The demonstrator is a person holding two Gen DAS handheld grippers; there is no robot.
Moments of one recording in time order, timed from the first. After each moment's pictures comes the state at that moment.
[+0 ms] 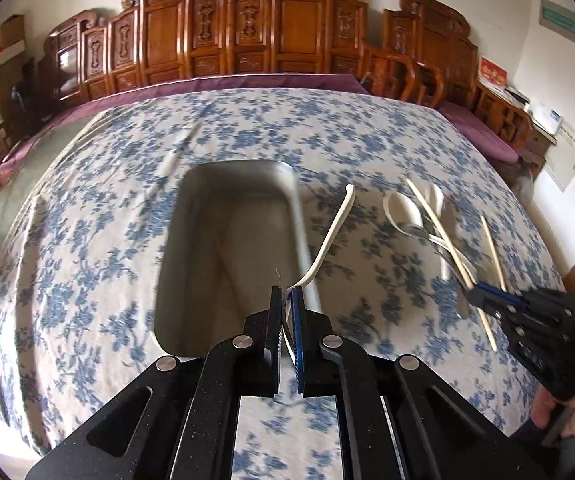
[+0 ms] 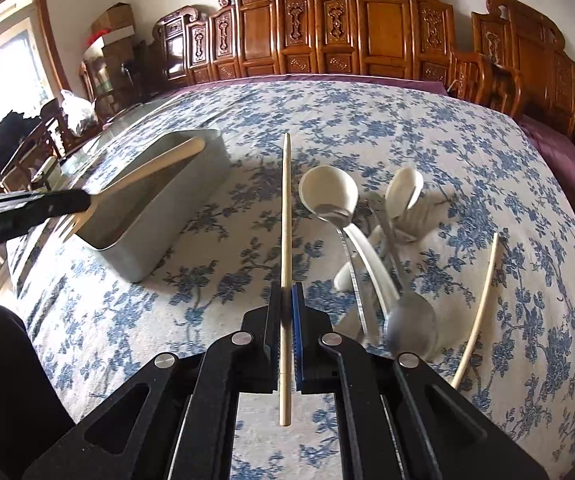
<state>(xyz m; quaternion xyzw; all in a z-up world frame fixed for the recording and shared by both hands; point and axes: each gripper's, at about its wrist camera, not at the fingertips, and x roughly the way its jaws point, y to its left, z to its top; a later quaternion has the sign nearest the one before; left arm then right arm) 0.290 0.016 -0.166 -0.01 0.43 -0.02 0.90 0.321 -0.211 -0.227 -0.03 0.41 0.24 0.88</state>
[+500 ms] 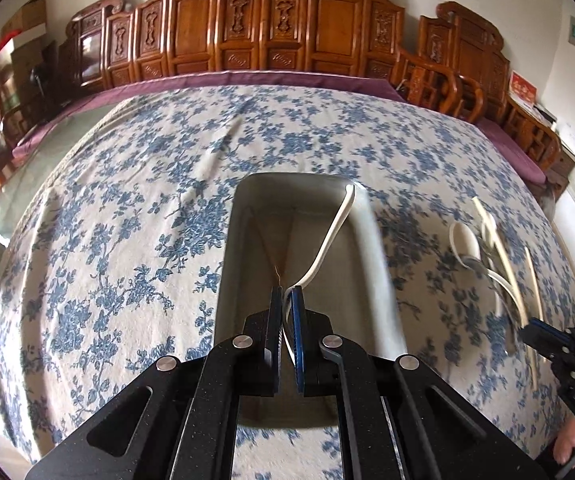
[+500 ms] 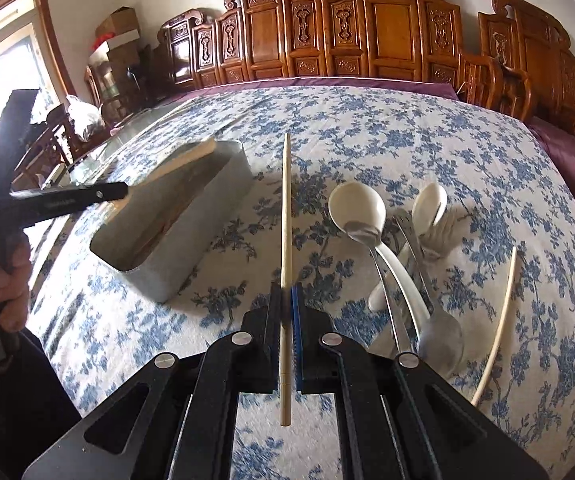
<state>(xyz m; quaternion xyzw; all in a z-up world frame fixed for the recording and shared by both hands) 0.332 0.062 -0.186 -0.03 0.44 0.02 0.90 0.331 -0.188 -0.212 -0.01 0.41 0.25 0.88</state>
